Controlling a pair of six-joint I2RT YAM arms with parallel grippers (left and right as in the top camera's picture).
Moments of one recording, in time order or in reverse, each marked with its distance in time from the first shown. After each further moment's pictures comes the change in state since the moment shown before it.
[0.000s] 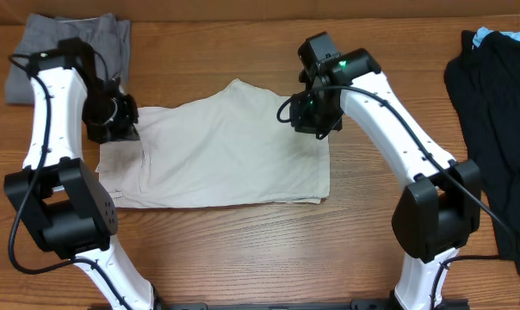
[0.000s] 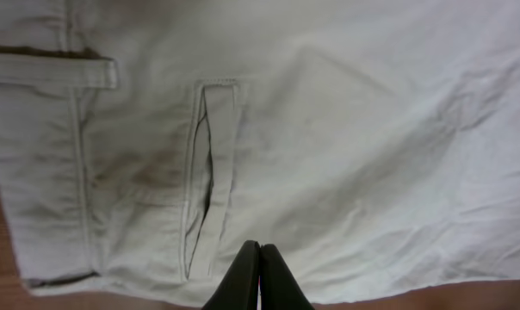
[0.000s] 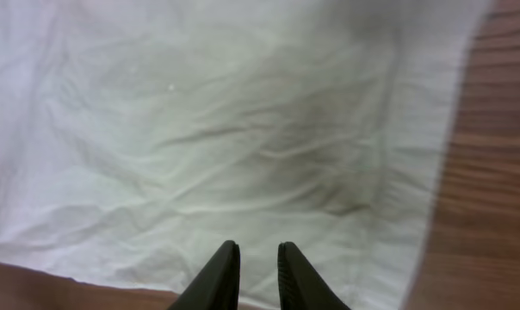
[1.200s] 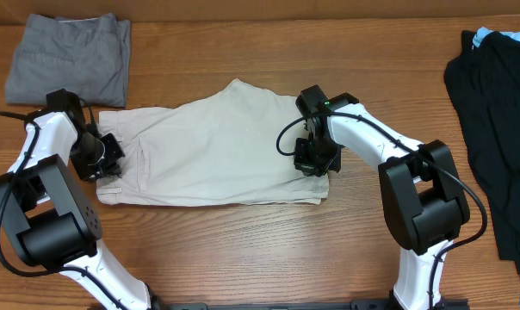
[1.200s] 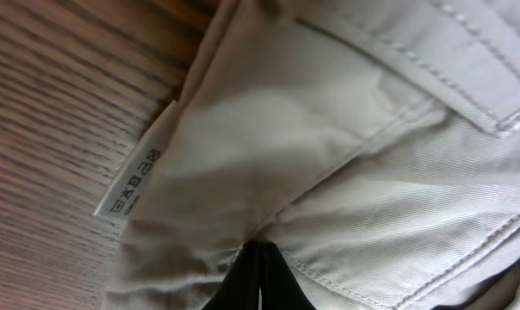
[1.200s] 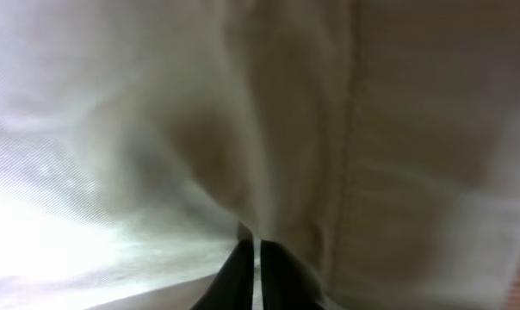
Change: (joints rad) left arm 0.166 -0.026 -0.407 0.410 -0.157 -0.140; right arm 0.007 0.053 -0.348 0.160 0.069 0.133
